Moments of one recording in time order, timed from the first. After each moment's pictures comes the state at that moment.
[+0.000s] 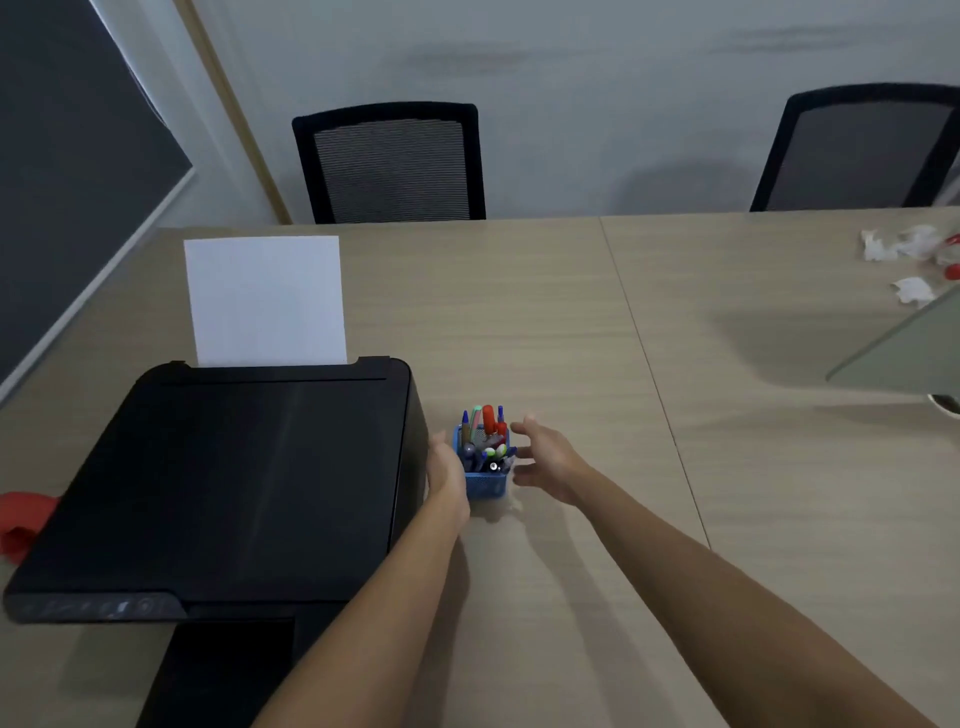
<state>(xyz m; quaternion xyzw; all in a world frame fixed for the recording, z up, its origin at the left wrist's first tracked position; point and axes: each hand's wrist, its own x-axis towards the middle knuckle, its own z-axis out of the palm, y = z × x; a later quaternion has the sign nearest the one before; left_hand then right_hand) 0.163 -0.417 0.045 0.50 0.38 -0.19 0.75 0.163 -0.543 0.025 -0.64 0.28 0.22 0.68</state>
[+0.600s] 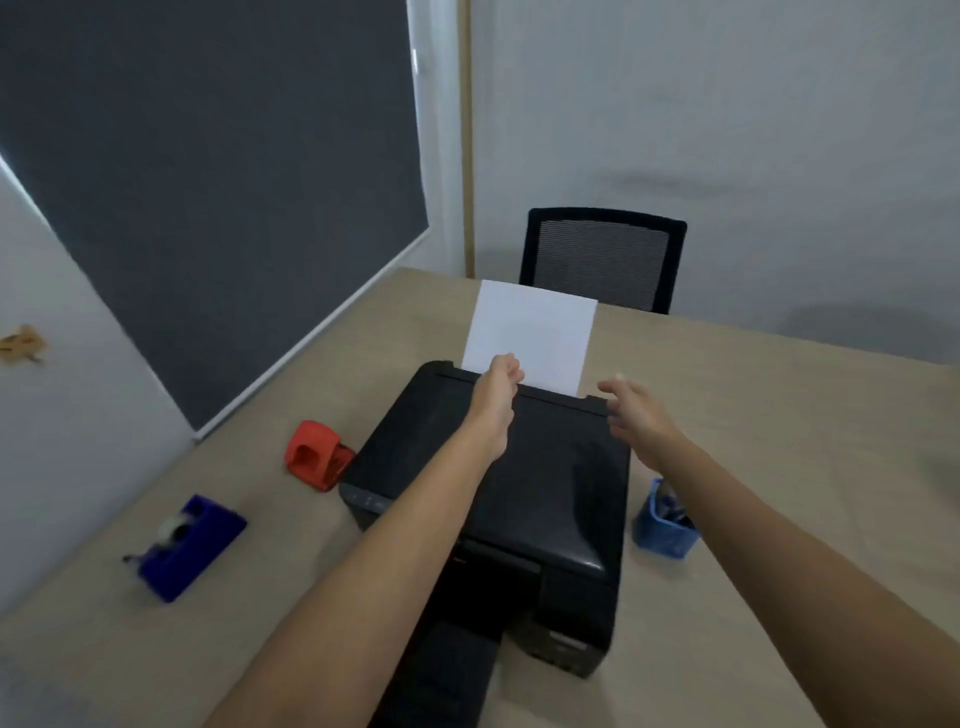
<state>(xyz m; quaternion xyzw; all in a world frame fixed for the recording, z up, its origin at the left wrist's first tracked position) 0.142 -0.210 0.205 0.60 0.17 -0.09 0.78 0.194 -0.394 0.151 -0.79 0.13 0.07 0.60</state>
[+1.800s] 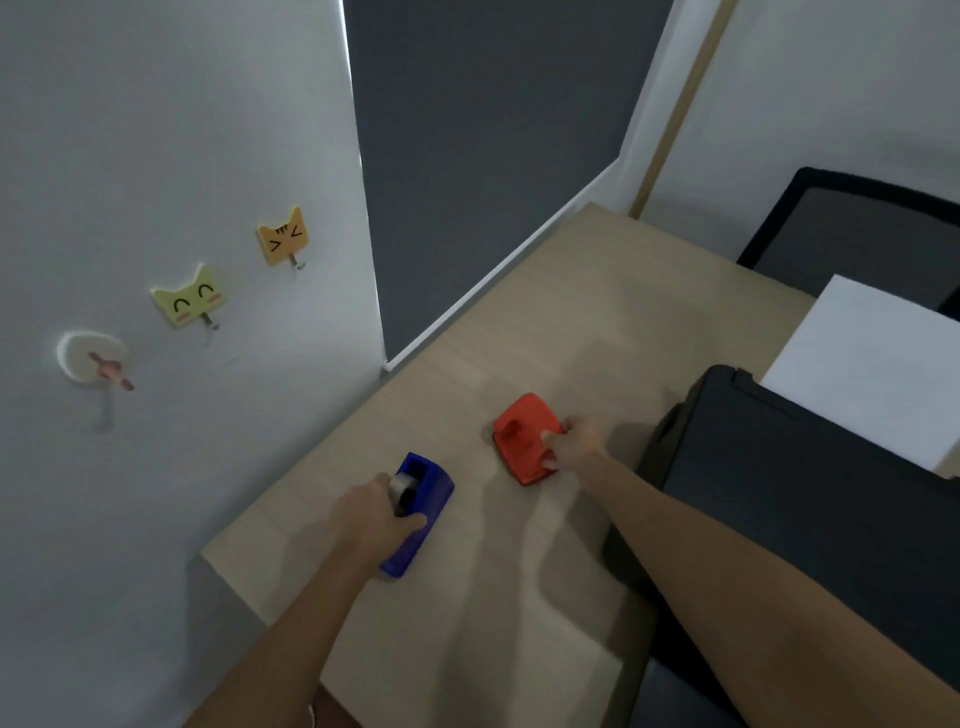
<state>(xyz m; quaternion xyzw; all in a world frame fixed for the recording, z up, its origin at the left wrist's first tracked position) 0.014 0.300 -0.012 0.90 0.33 -0.11 0.26 0.209 0.105 -0.002 -0.87 0.10 0.25 0.41</state>
